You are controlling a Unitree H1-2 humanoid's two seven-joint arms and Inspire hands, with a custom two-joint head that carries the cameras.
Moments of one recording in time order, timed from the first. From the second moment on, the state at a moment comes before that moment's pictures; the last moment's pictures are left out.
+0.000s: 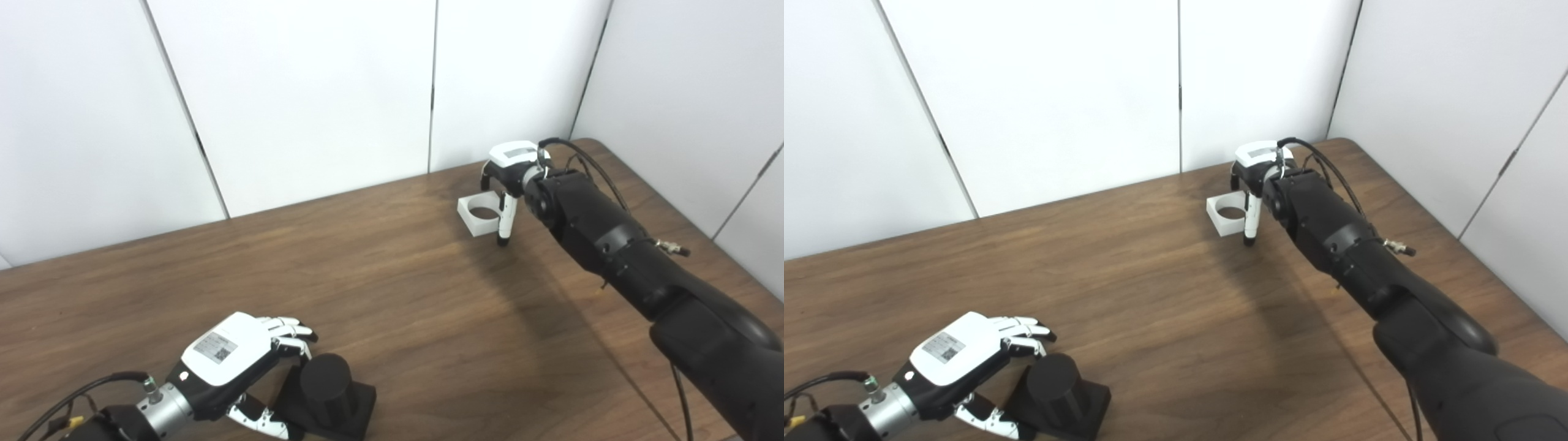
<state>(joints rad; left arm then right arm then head) -0.37 0.53 -0.58 0.02 0.74 -0.43 -0.23 -0.68 -0.61 0.37 0.50 -0.95 0.34 0.42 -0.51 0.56</state>
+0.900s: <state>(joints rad) -0.36 0.53 -0.57 0.00 0.74 -0.42 -0.28 -0.66 -0.64 0.38 0.48 -0.85 0.32 0.37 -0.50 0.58</state>
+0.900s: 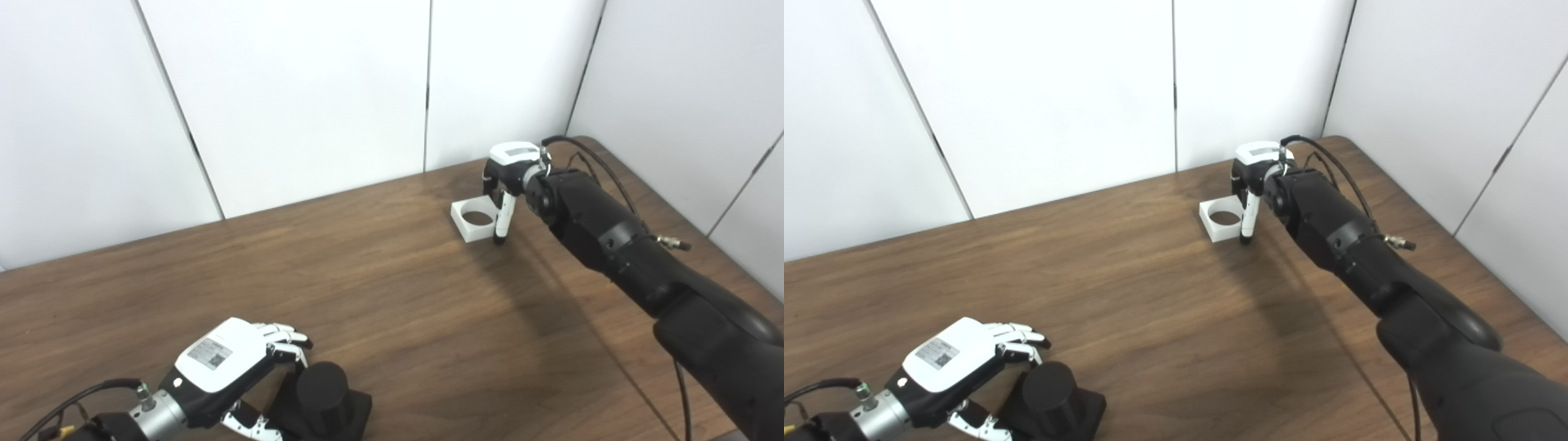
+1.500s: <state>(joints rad) -0.37 0.53 -0.56 -0.05 0.73 -0.36 -0.36 -0.56 -0.66 0.33 0.33 -0.75 0.21 0.34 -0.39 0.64</state>
